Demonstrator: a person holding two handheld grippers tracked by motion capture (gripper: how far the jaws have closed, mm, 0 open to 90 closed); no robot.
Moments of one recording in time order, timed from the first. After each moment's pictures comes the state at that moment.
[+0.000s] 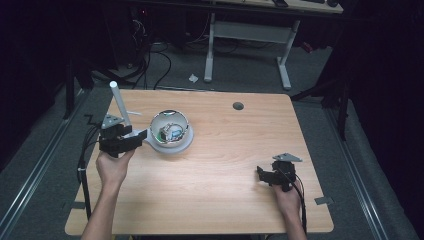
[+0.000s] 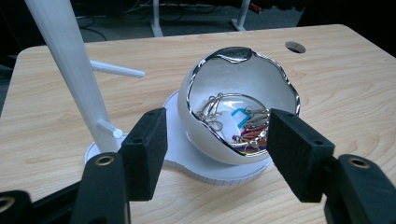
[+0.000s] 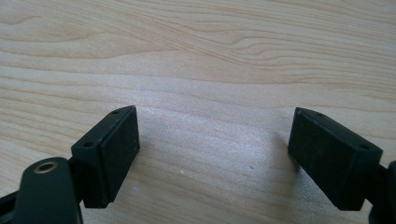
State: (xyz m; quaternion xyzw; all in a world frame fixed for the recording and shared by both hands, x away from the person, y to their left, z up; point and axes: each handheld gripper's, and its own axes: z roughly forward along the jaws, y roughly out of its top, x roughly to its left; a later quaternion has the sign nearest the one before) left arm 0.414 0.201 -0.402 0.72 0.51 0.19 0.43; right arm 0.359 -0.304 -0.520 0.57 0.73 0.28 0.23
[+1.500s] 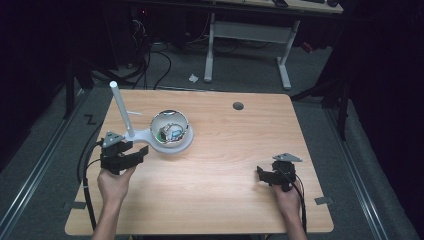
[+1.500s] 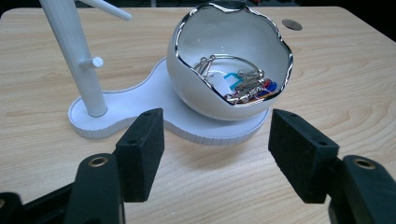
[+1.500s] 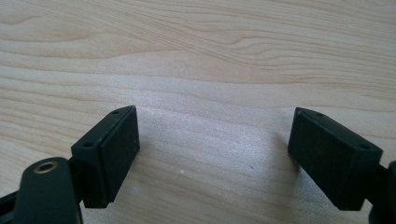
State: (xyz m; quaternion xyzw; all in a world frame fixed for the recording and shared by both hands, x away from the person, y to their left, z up) left arm 0.382 0.200 -0.433 0.72 0.52 0.17 0.43; right arm 0.359 -0.304 -0.520 0.57 0.73 0.28 0.23
